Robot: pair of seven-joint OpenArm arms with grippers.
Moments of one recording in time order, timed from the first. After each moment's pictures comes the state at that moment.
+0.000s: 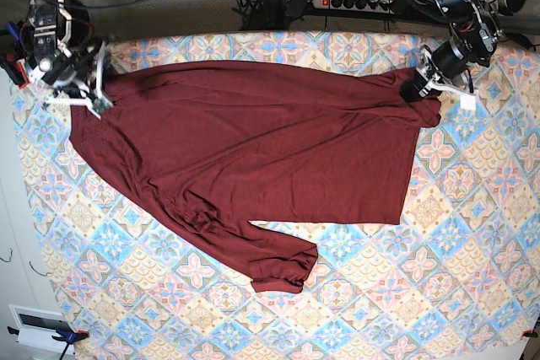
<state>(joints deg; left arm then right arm) 14.4 -7.6 -40.4 84.2 -61.0 -15.1 68.8 -19.9 32.3 12.5 104.6 12.3 41.2 -64.1</state>
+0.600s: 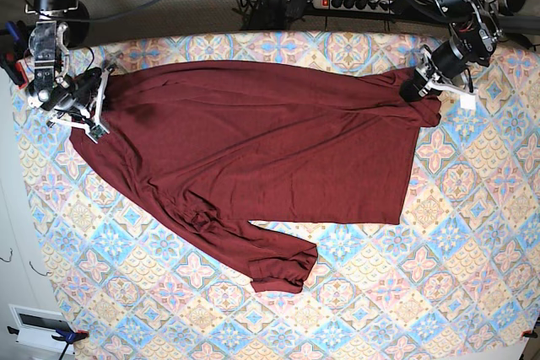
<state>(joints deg) 14.4 -7.4 -40.4 84.2 -60.9 -15.1 68.6 -9.9 32.5 9.5 86.5 12.8 41.2 -55.5</state>
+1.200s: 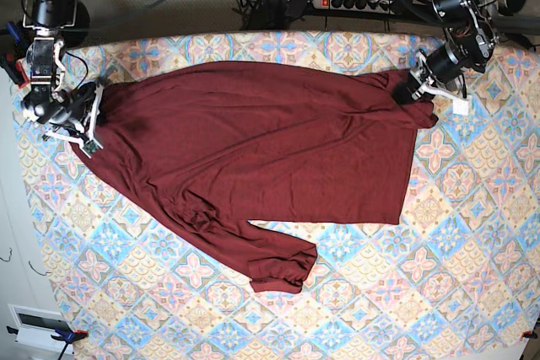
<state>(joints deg) 13.4 -7.6 -38.0 84.2 -60.8 -15.0 70.5 -4.5 32.3 9.7 79.2 7.4 41.3 -49.9</state>
